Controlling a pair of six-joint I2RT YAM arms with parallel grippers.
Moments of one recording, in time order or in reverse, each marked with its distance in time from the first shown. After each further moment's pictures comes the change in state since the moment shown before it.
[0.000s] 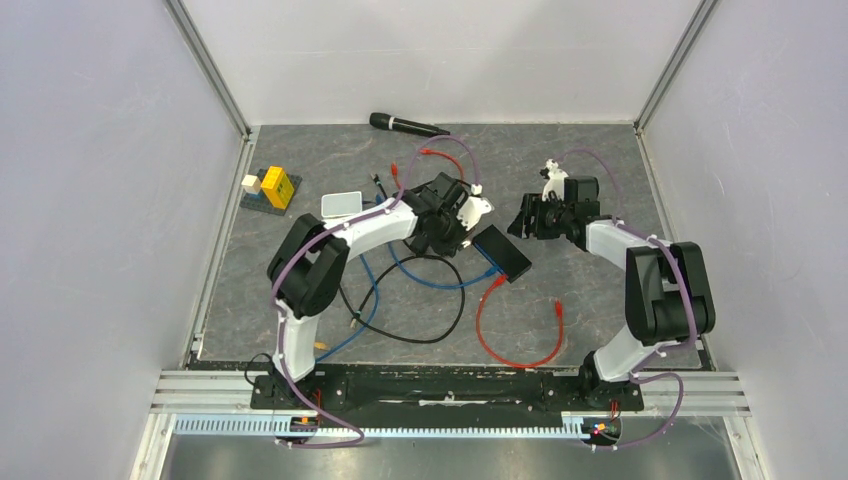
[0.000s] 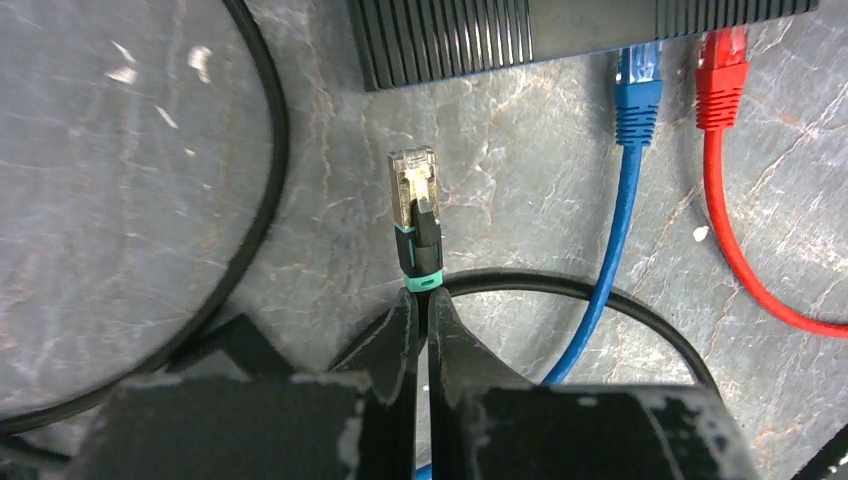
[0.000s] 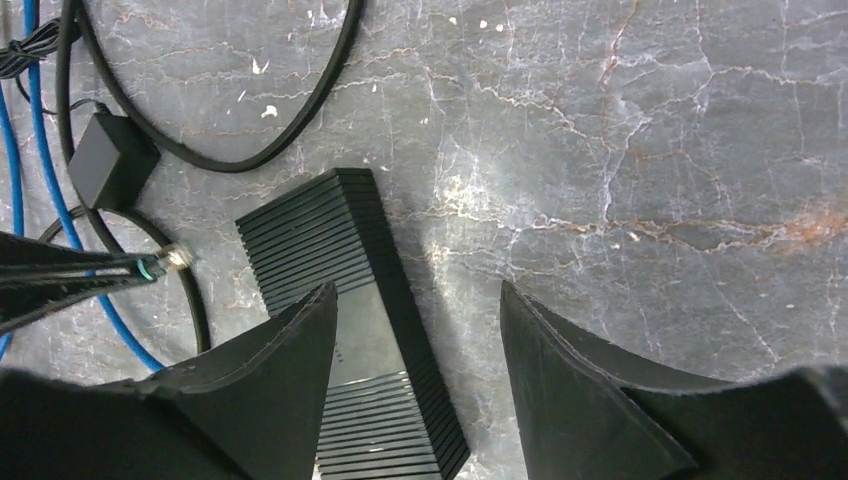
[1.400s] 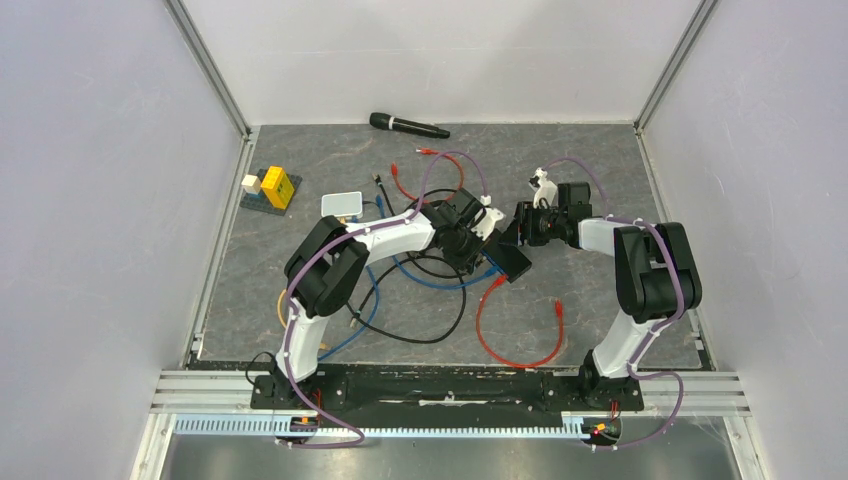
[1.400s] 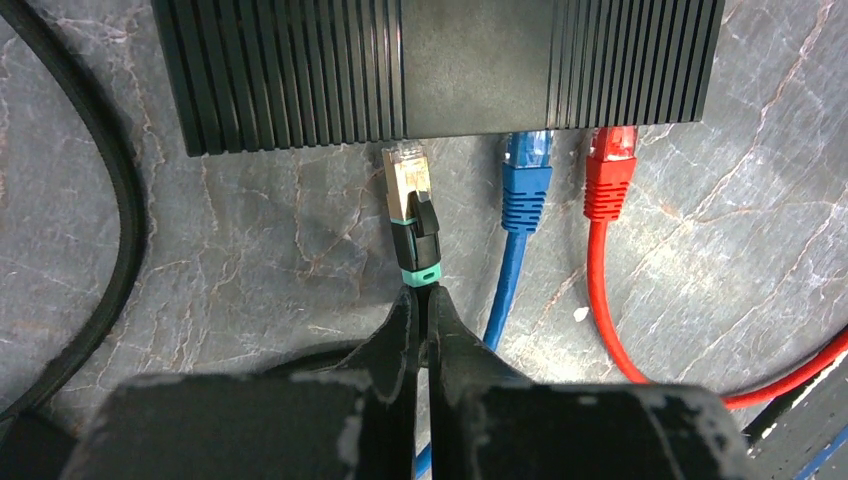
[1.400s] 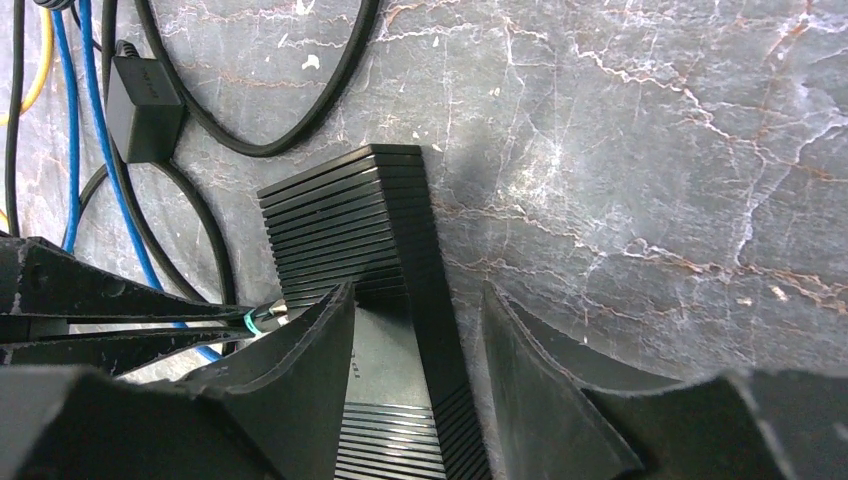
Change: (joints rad) left arm -0.089 0.094 0.019 0.050 0.023 -0.287; right arm -0.001 0.154 0.021 0.048 -0.189 -0.022
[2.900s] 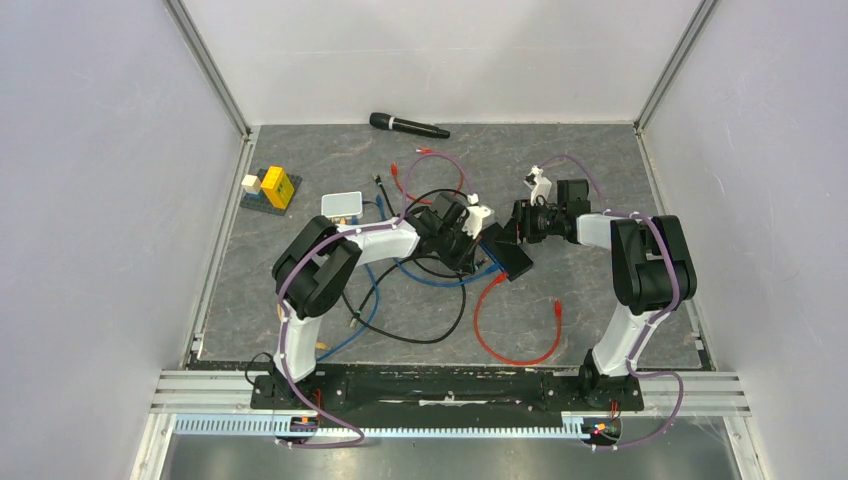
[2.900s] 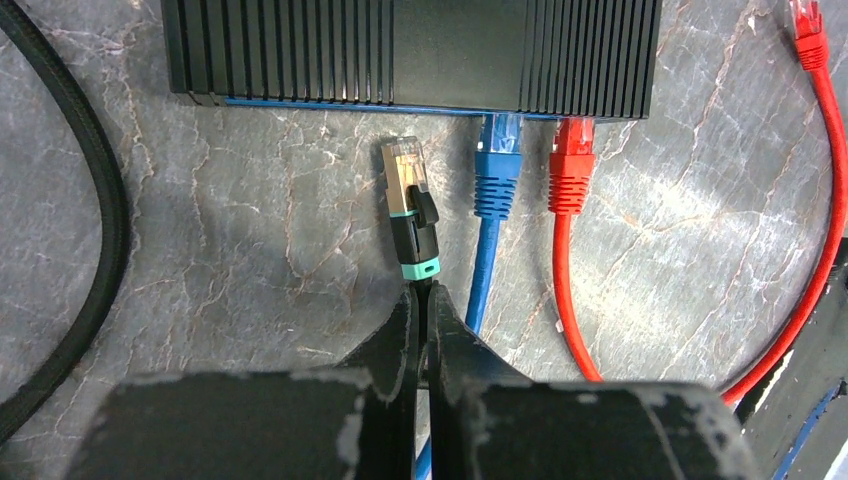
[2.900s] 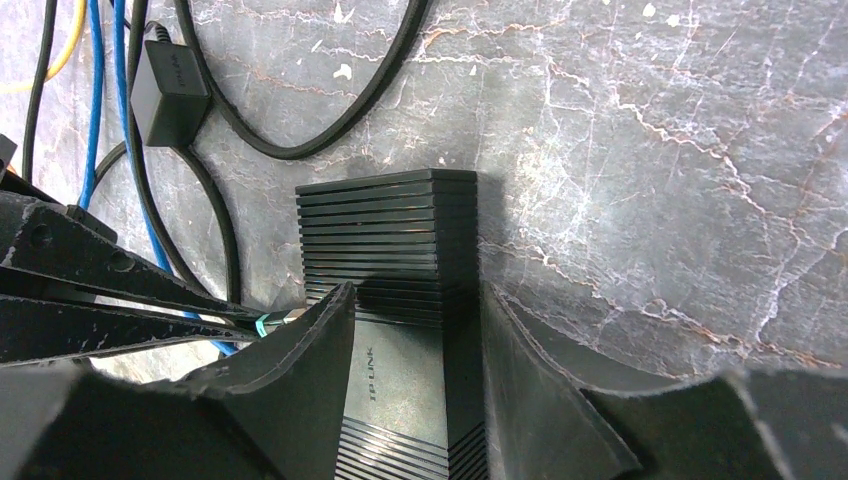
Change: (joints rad) left arm 0.050 -0.057 -0.186 0.281 0.135 -0.067; right arm -0.006 0.063 0.047 0.007 -0.097 -0.072
